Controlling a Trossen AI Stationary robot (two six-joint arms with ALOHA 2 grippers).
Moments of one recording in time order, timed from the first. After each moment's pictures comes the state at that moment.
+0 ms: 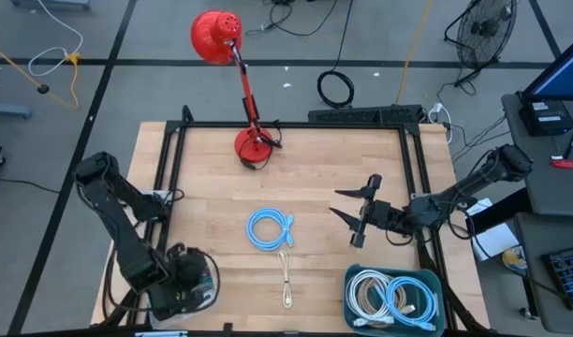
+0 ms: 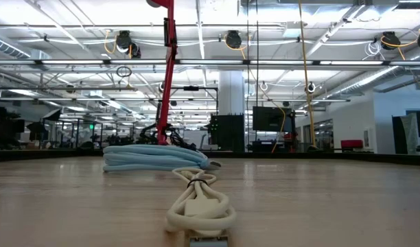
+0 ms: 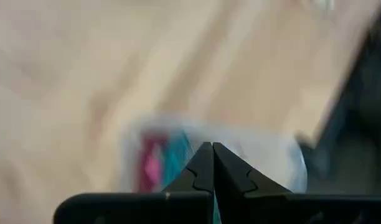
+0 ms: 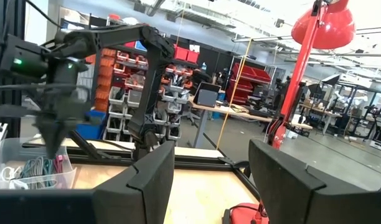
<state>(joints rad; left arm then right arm) -0.99 1.46 1.10 -0.97 -0.35 -1.52 0.50 1.09 0.62 0.69 0.76 -0.33</state>
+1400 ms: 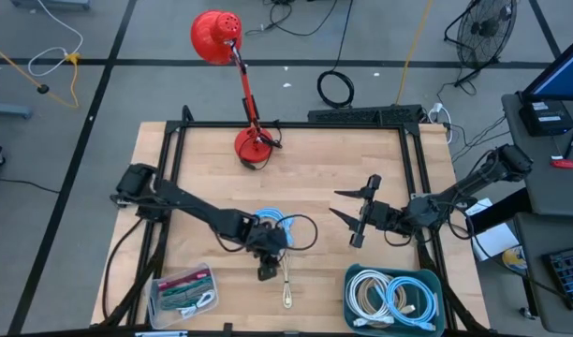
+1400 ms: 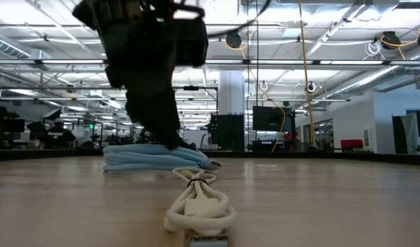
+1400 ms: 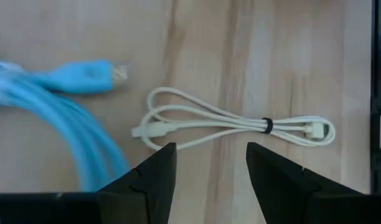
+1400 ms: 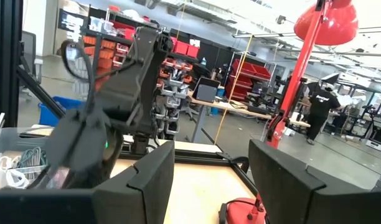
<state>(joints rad) -0.31 1.84 1.12 -0.24 0.13 -0.54 0.50 1.09 0.62 0.65 0.76 -0.34</state>
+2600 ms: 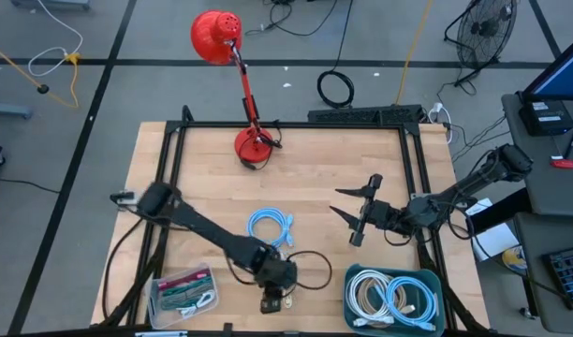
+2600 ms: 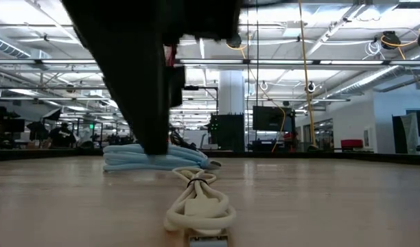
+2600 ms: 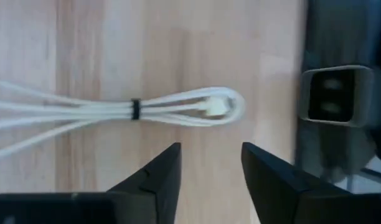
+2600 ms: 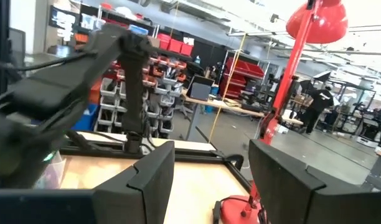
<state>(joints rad) -0.44 2.06 1.47 -0.47 0.24 -0.59 0.50 1.09 0.62 0.65 0.80 -0.34</state>
